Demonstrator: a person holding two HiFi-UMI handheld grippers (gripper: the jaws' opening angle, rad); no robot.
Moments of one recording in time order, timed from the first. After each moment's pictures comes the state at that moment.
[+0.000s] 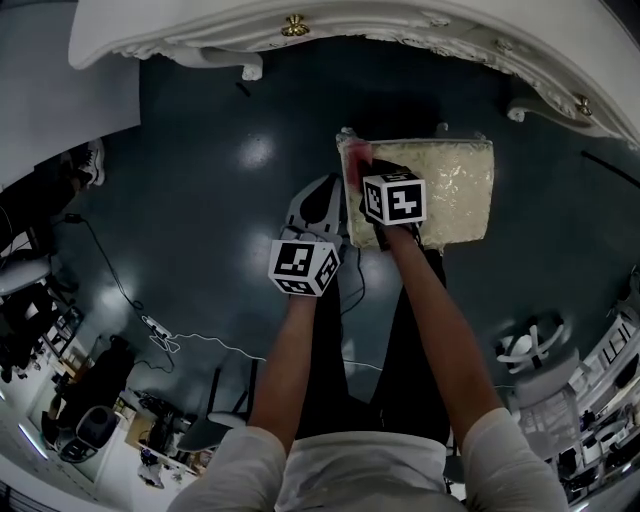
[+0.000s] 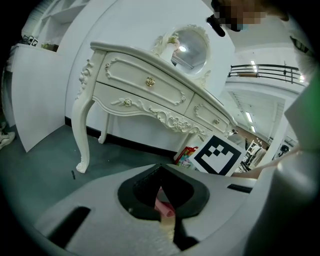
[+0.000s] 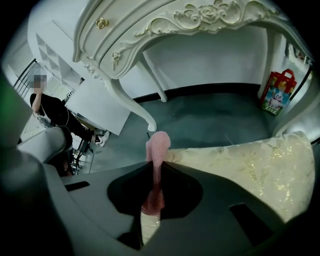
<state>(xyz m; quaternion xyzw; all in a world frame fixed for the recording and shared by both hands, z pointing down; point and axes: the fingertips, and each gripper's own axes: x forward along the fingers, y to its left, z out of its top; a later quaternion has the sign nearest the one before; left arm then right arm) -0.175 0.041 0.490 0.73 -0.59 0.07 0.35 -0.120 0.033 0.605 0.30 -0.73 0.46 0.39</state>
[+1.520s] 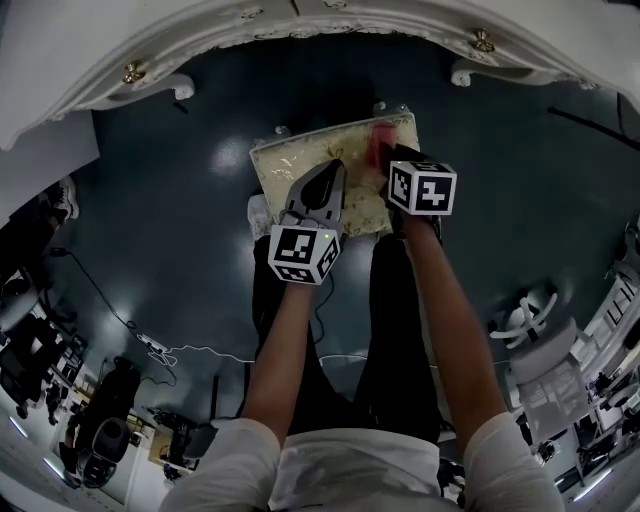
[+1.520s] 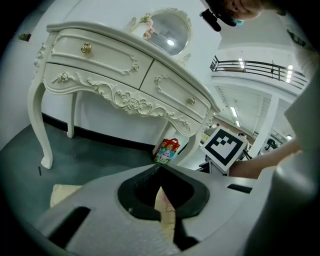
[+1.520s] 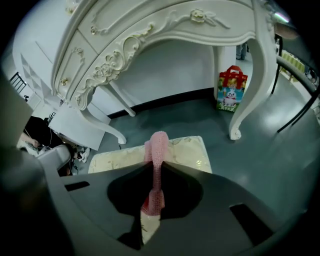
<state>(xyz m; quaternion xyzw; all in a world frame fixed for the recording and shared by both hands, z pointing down) 0.011 -0.005 0.501 0.78 -0.51 0.08 0.35 0.108 -0.024 0.595 0.42 -0.69 0.47 0.35</state>
